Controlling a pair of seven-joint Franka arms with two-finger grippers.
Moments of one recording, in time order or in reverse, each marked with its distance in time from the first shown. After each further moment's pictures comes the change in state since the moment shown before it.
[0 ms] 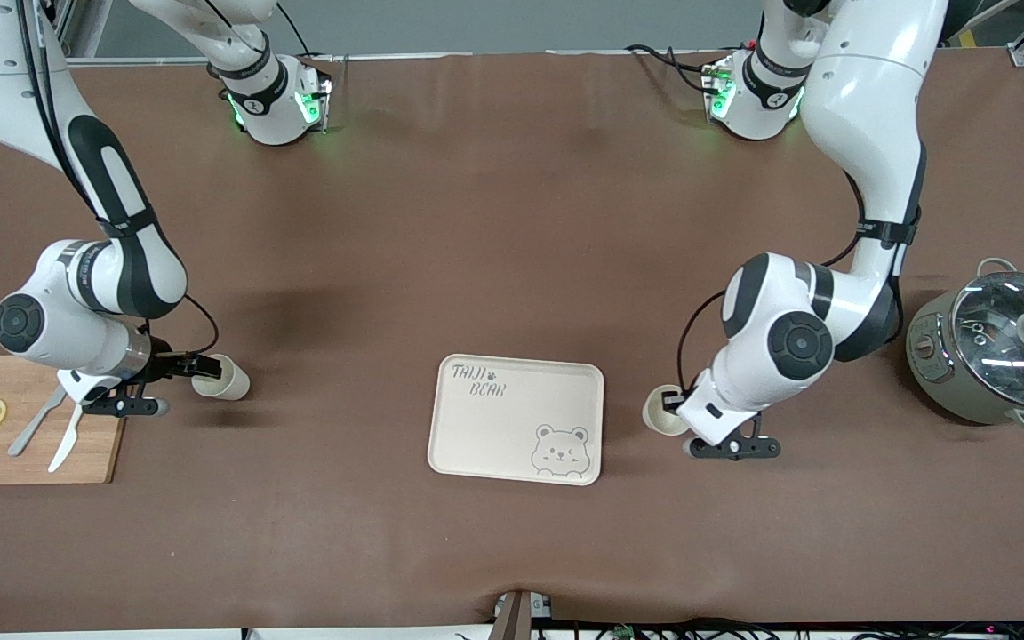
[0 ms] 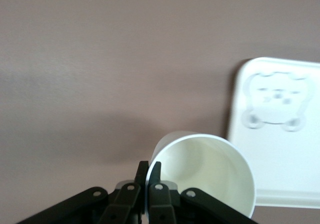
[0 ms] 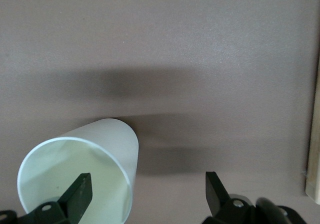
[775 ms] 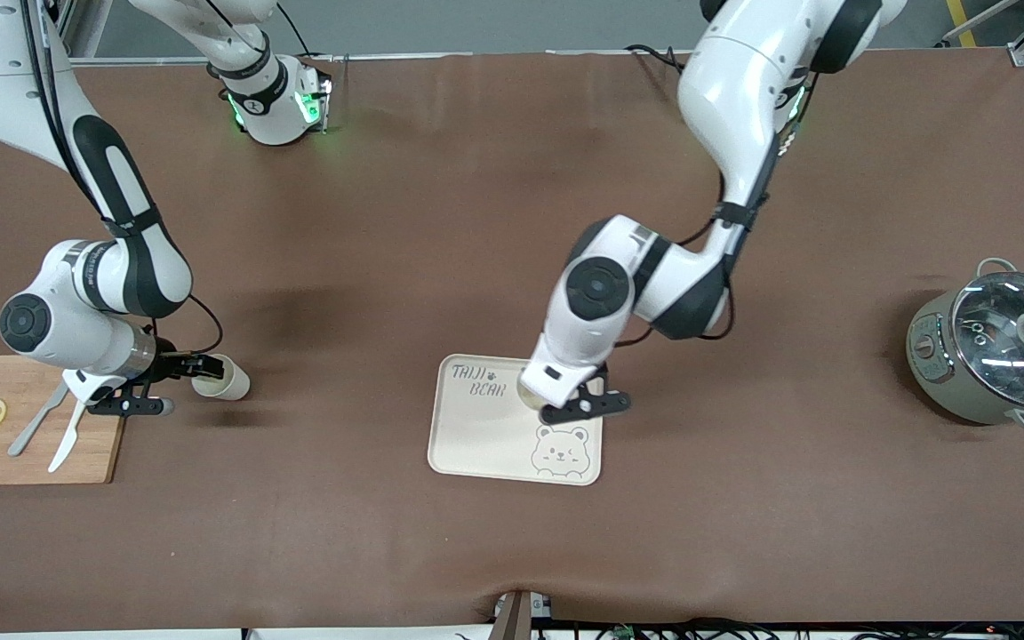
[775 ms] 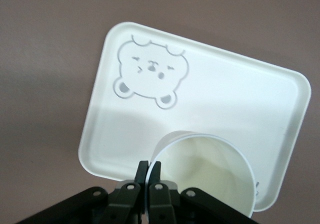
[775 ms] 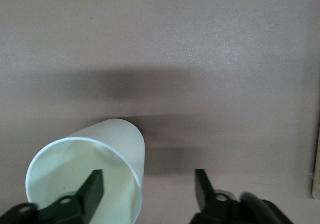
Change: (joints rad) left arm -0.354 0.166 0.104 0.252 0.000 -0.028 -0.446; right arm 0.010 0.000 0.000 -0.002 0.000 0.004 0.000
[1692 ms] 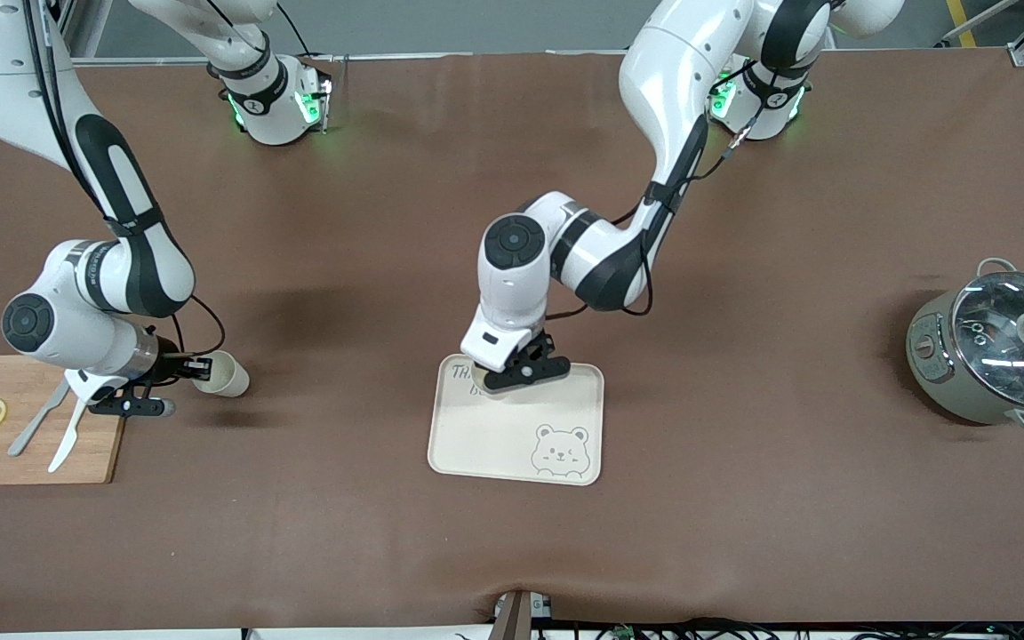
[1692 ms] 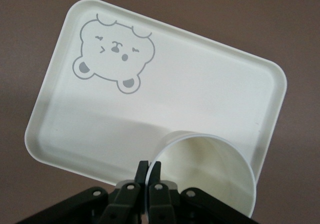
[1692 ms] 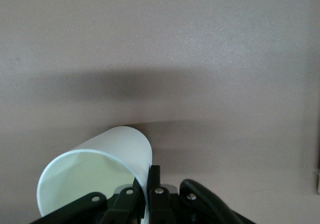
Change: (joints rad) left arm -0.153 0.084 0.116 0.018 0.000 0.104 -0.148; right arm 0.009 -0.002 0.000 0.000 0.001 0.000 0.038
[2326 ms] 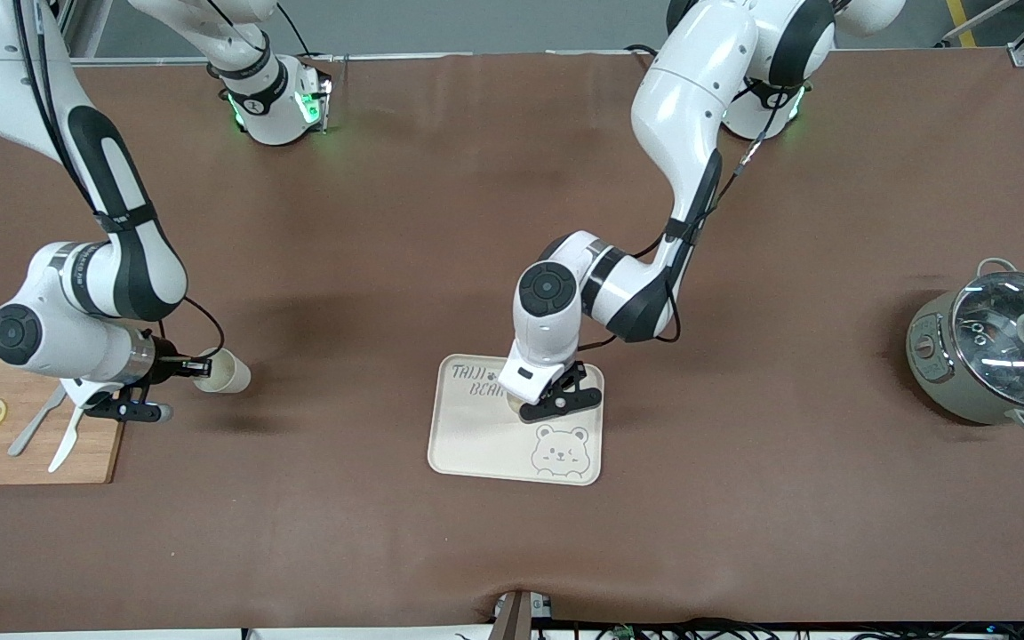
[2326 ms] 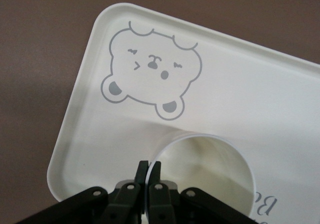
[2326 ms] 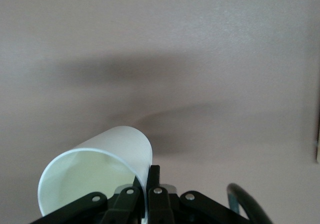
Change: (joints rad) left arm 0.054 0.028 0.002 -0.048 0.001 0.025 0.075; right arm 0.026 -0.016 0.018 0.124 0.002 -0.229 0.123
